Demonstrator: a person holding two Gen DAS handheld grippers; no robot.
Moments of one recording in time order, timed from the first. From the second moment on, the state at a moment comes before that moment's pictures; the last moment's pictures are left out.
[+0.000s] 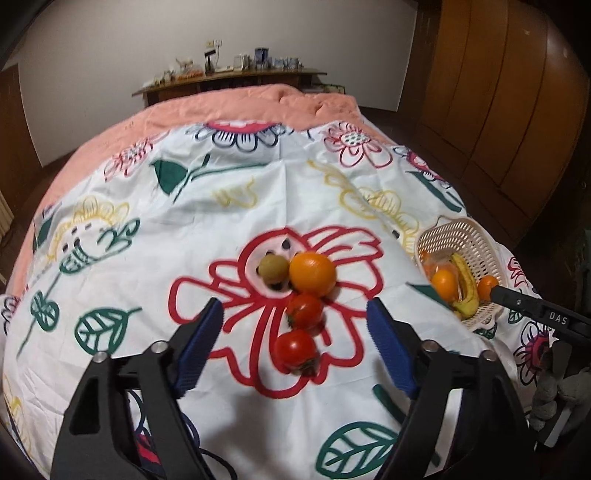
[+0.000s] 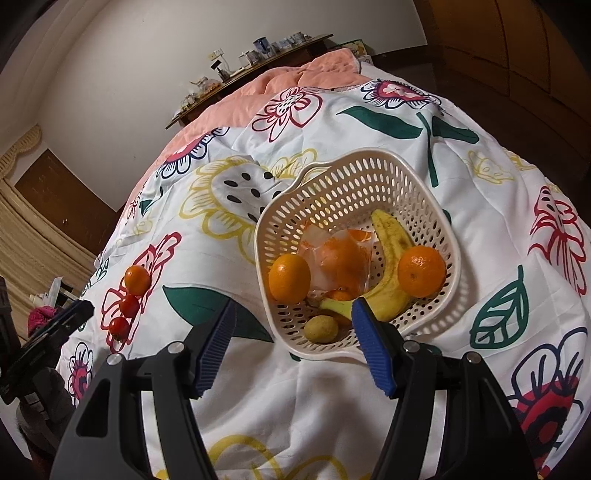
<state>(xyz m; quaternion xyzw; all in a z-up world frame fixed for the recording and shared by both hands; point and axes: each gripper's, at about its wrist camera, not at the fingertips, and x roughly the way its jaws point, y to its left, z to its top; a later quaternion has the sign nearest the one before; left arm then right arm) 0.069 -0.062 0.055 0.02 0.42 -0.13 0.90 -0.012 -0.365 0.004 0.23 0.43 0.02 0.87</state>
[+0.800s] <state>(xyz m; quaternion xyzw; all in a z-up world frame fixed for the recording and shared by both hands) 0.073 -0.066 0.008 0.03 0.46 -0.14 0.87 -0.012 -0.337 0.014 0.21 0.43 0.04 0.88</state>
